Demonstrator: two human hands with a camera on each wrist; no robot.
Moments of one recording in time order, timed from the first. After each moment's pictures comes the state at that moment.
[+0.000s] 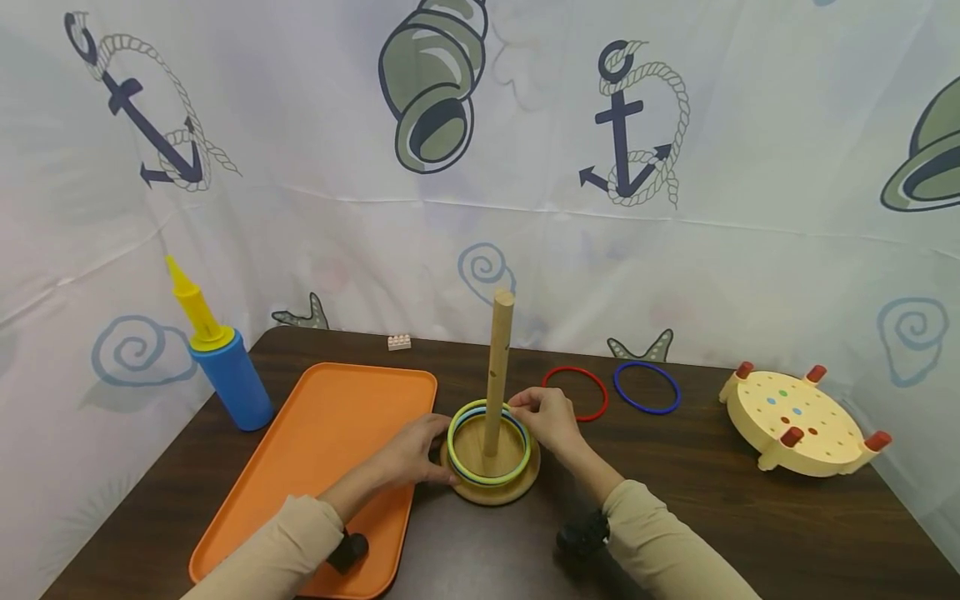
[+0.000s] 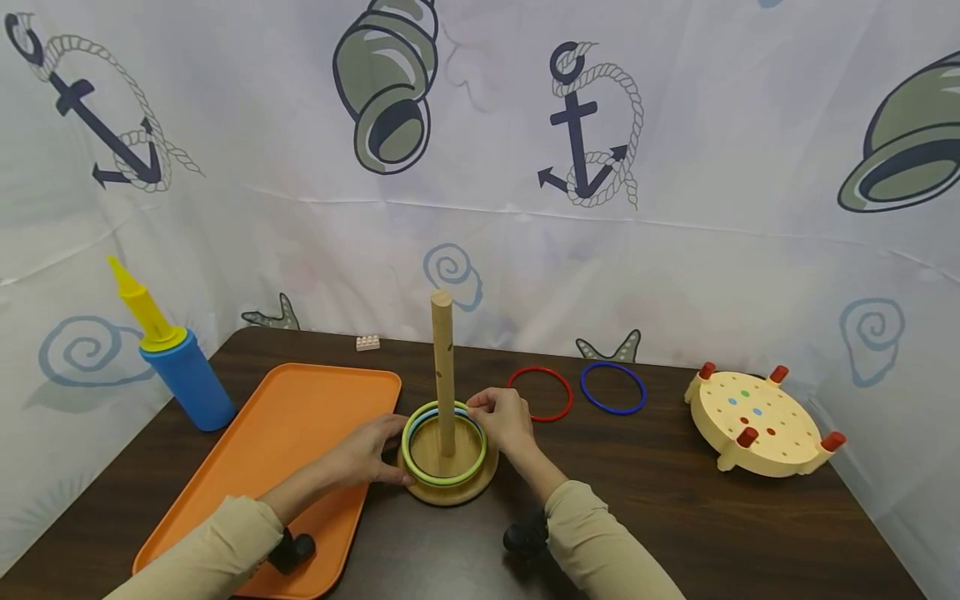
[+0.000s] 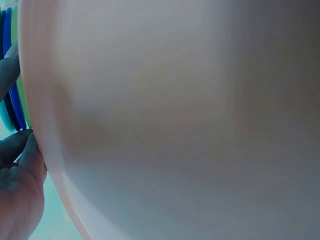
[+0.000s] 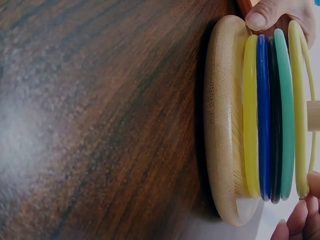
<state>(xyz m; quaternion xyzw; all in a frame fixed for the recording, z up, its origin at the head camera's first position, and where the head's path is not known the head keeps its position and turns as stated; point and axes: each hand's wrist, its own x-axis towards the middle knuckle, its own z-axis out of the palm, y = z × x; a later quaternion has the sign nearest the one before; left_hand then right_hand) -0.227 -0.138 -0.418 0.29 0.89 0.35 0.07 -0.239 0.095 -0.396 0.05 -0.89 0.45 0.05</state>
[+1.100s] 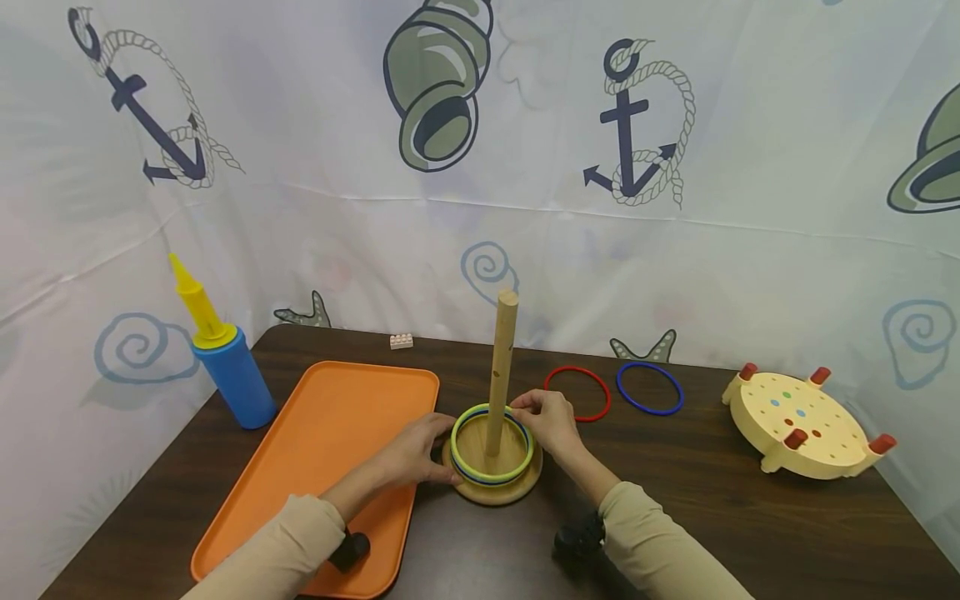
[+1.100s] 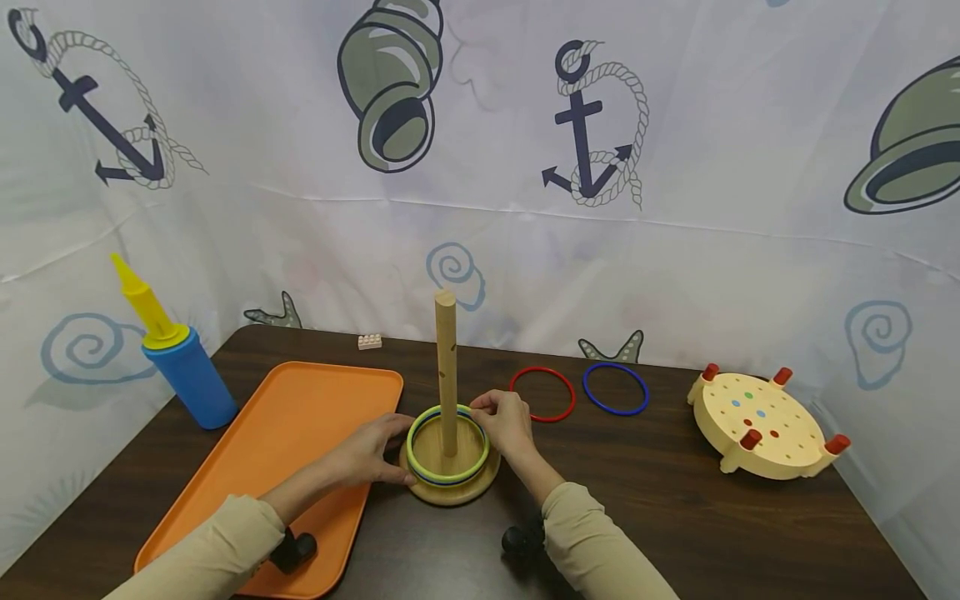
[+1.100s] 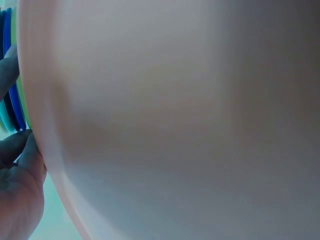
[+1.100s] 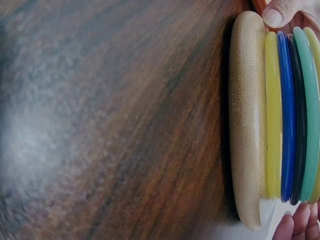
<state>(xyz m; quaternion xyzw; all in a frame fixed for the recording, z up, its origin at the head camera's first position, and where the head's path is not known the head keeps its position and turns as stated) -0.227 -0.139 -0.419 0.30 0.89 0.35 0.06 -0.242 0.092 -0.405 0.03 -0.90 0.44 0.07</state>
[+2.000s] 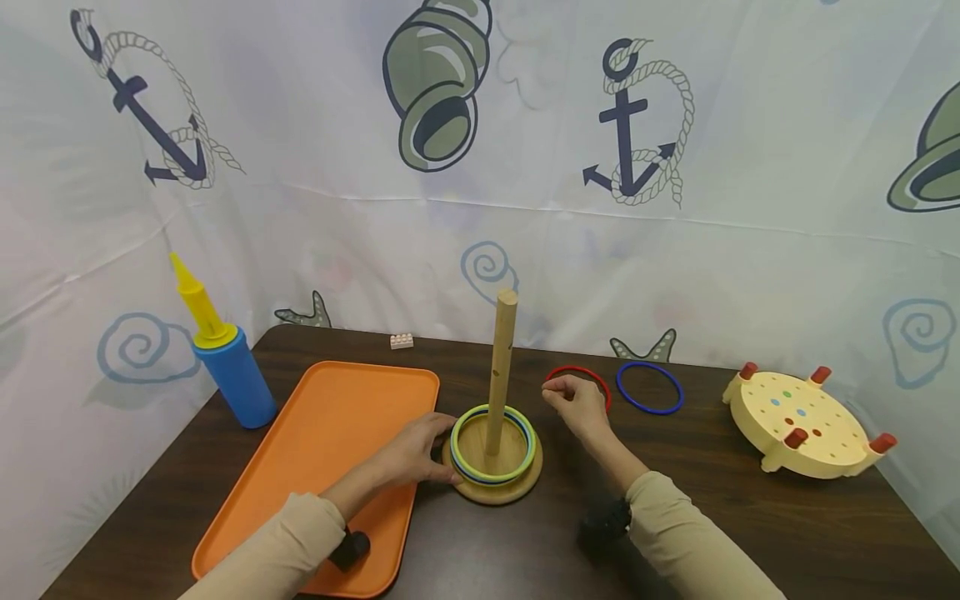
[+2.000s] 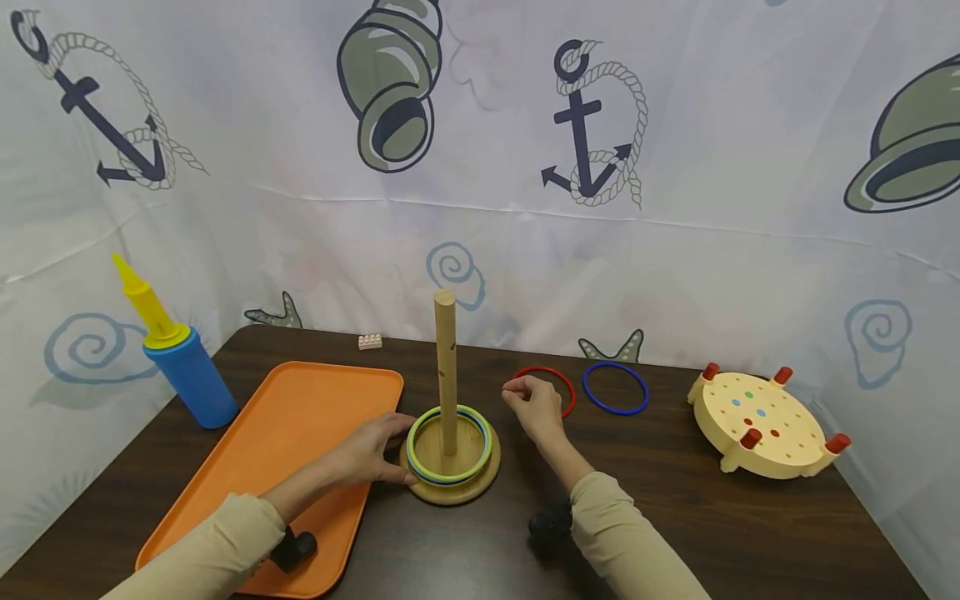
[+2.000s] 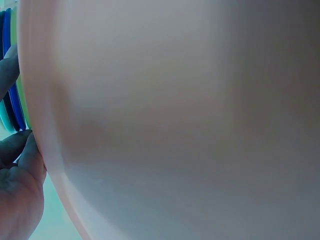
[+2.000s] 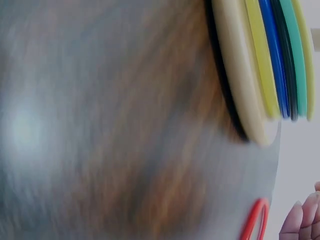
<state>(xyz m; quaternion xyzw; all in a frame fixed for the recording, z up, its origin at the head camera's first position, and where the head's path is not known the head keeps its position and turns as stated) -0.226 -0.137 -0.417 0.29 0.89 0.35 0.06 -0.257 0.134 -0.404 0.01 -0.89 0.45 0.11</state>
